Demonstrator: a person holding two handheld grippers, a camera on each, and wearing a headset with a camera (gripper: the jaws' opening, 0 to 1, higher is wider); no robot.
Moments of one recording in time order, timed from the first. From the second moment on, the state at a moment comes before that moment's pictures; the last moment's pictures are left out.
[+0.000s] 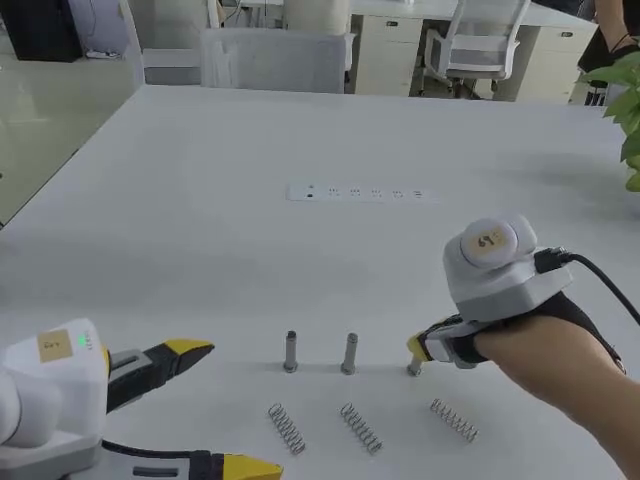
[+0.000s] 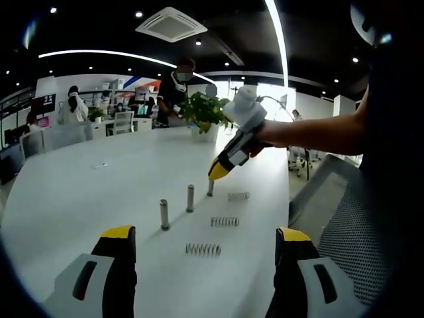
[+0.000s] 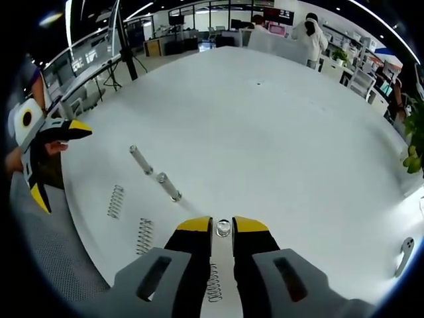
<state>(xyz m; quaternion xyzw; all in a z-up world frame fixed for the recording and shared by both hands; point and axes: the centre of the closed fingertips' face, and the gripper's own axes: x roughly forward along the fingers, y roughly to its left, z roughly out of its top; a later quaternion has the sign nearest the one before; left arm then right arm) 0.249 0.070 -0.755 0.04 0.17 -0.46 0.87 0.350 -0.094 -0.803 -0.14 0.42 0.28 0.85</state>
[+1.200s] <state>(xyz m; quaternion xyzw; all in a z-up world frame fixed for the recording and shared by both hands) 0.245 0.068 -0.760 0.04 0.17 -0.46 0.87 0.315 -0.116 -0.813 -0.15 0.44 0.29 0.84</state>
